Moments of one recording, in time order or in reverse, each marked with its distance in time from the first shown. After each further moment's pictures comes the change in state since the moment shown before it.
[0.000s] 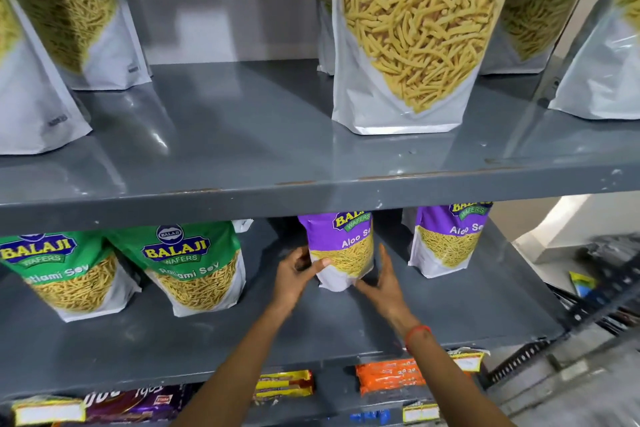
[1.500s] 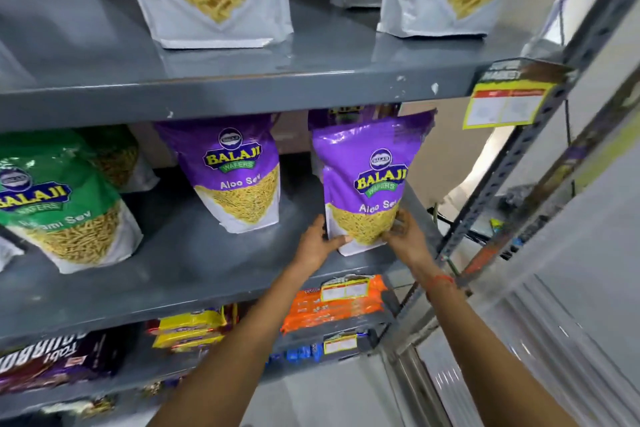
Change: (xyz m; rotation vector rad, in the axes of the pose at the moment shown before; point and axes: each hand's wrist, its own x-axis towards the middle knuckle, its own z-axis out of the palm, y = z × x) left_hand -0.054 -0.021 0.219 0.238 -0.283 0.026; right_hand -0.053 0.021 -0.224 0.005 0.194 -0.032
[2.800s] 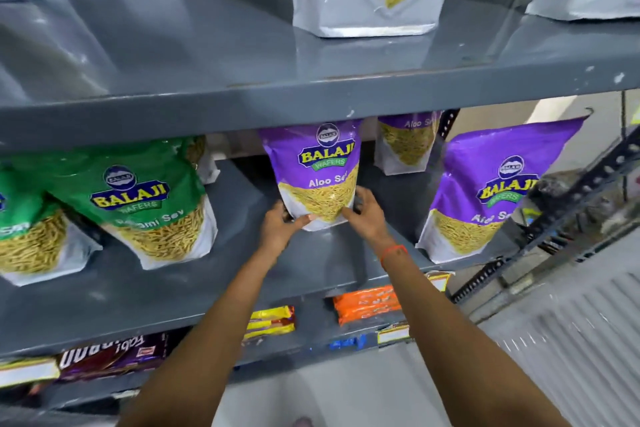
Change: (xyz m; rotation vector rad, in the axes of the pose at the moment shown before) left_hand -0.013 -0.039 -0.206 -0.097 0.199 -0.117; right_hand 0.022 -0.021 0.221 -0.137 -0.012 0.012
